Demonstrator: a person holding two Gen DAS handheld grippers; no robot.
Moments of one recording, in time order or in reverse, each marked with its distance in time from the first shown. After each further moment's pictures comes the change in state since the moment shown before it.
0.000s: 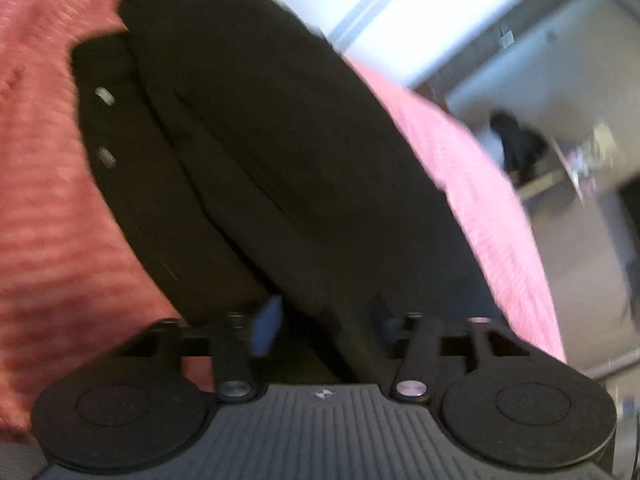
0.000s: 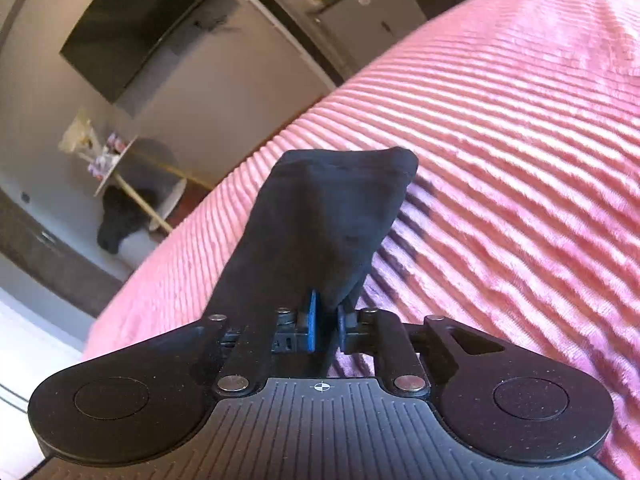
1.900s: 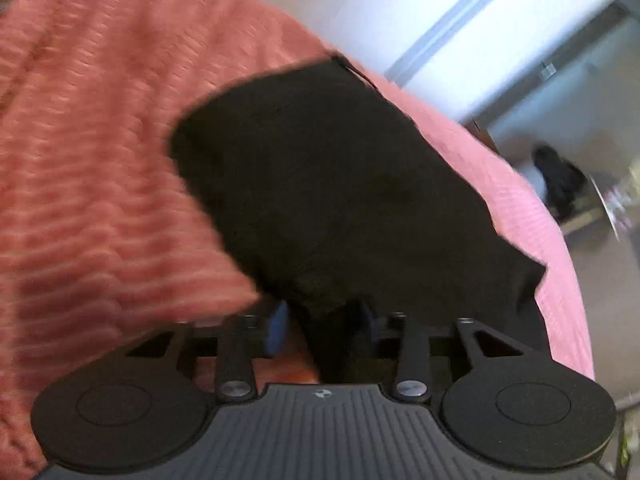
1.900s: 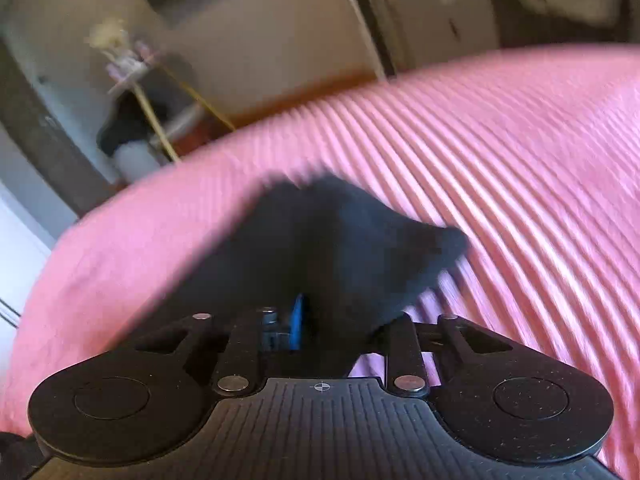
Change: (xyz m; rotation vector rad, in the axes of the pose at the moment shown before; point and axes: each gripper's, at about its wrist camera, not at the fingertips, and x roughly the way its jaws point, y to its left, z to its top) left arm -0.066 0.110 0.018 -0.036 -0.056 0.118; right arm 0.023 0.008 0.057 -0.275 0.111 -0.044
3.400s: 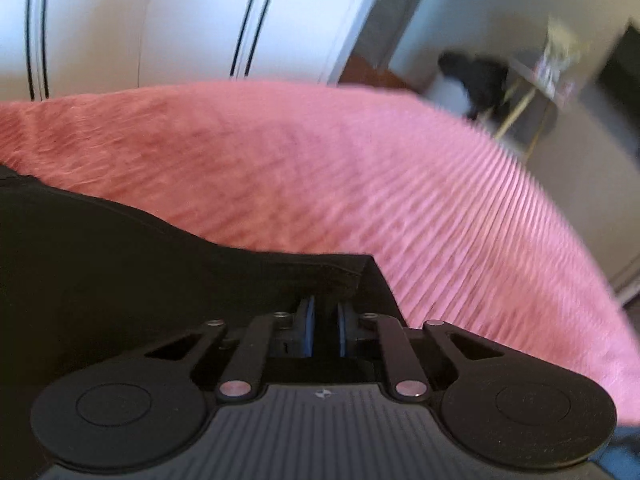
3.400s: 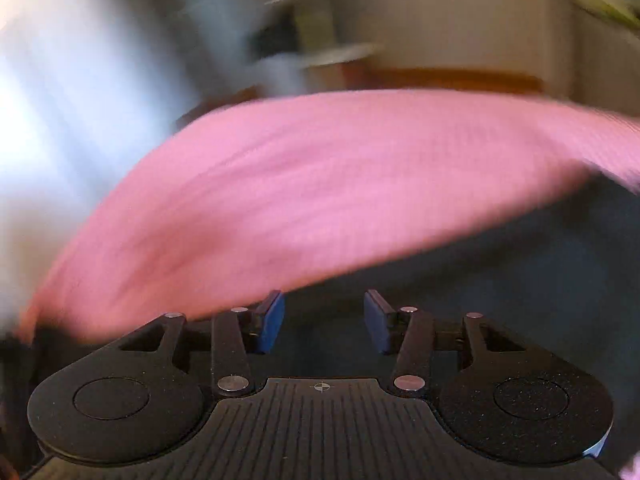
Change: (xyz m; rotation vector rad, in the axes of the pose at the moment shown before) left arm 0.131 -0.249 -0.026 0.414 0.043 -0.110; right arm 0.031 0.252 -0.101 -0.663 0.200 0.331
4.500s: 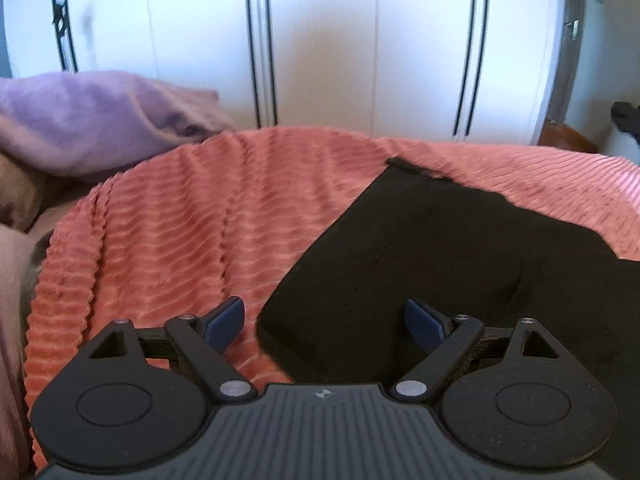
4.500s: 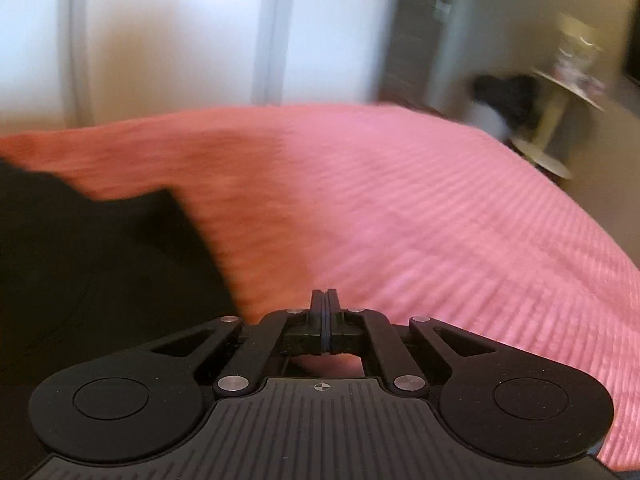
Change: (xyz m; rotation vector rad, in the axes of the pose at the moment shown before) left arm -0.128 0.209 -0.033 -0.053 -0.179 0.590; right arm 0.144 0.246 -0.001 -0.445 0.055 -0.004
